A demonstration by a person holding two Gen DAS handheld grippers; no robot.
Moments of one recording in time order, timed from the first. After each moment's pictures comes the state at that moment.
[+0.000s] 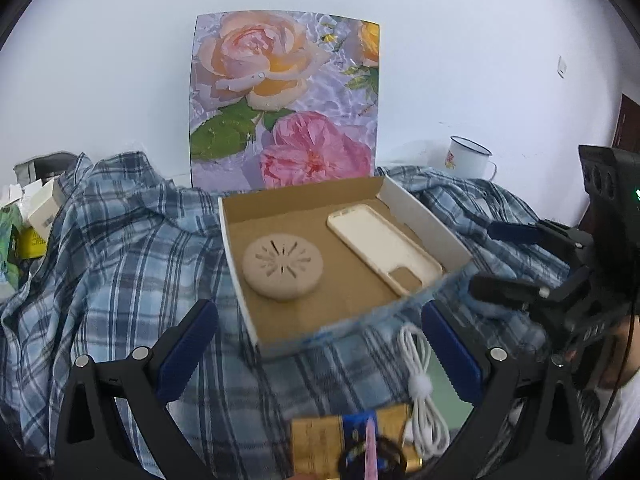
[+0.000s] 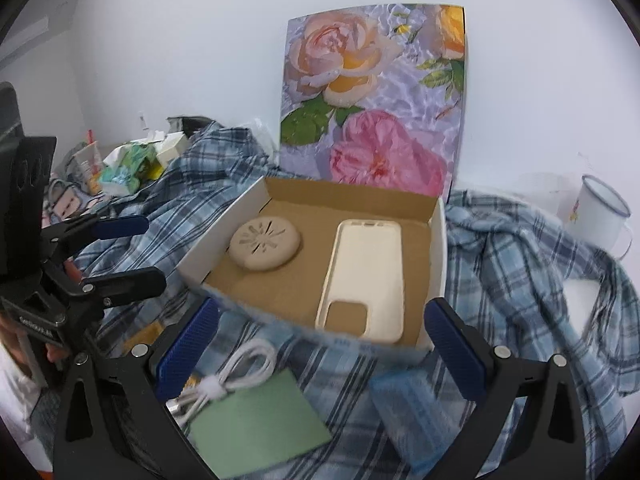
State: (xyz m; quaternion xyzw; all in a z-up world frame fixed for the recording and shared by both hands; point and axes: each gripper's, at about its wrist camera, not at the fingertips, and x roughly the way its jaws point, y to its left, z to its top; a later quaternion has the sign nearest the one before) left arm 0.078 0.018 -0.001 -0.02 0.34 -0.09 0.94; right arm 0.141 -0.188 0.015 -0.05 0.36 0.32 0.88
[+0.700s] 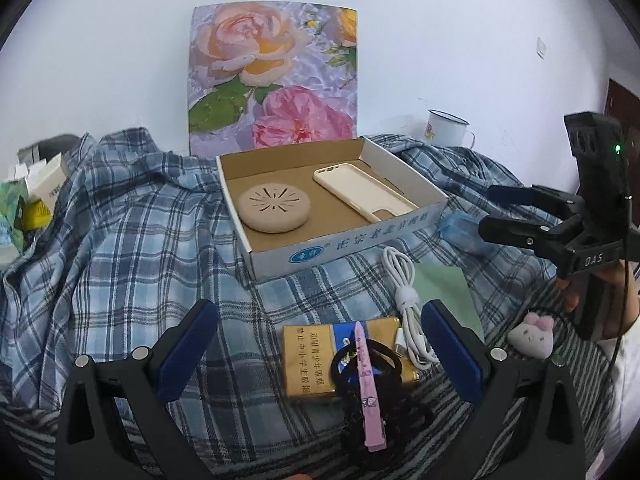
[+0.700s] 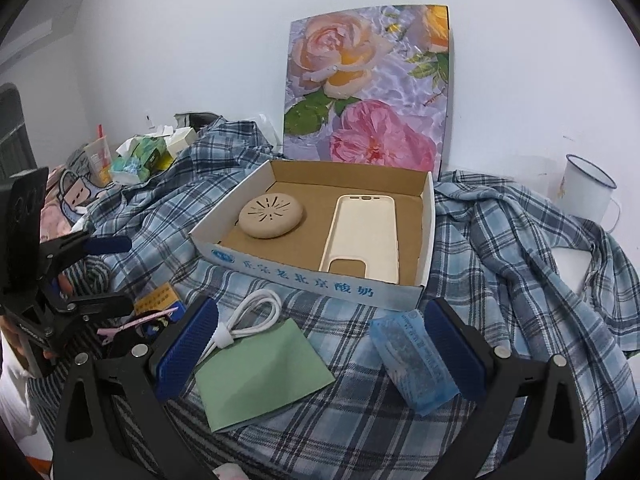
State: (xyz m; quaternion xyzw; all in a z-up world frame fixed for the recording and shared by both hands) left arm 0.021 0.018 -0.025 0.01 0.35 -0.11 0.93; right arm 0.103 -0.215 0.005 -0.05 0.35 0.32 0.88
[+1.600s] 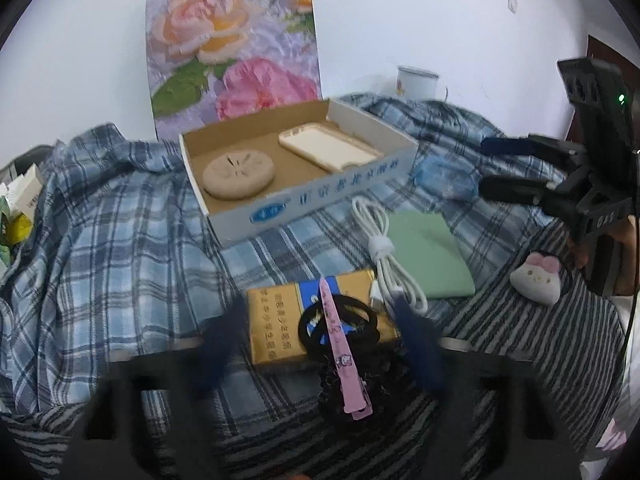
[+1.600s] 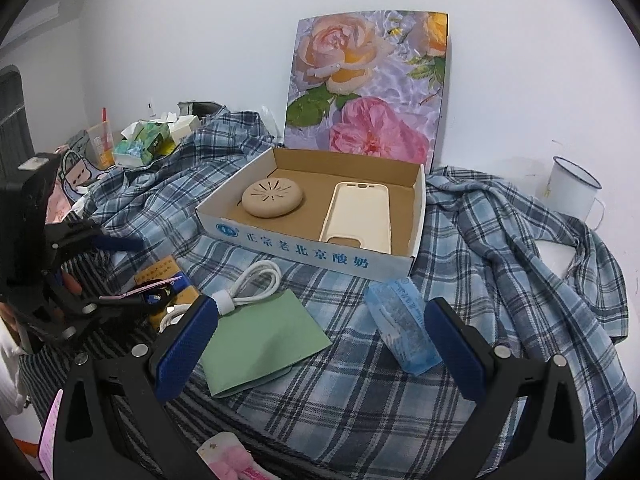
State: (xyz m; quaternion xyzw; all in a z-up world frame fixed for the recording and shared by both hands) left arm 0.016 -0.002 -0.045 0.05 0.40 -0.15 0.90; right arm 0.076 -0.226 0.004 -0.07 0.34 0.31 0.88
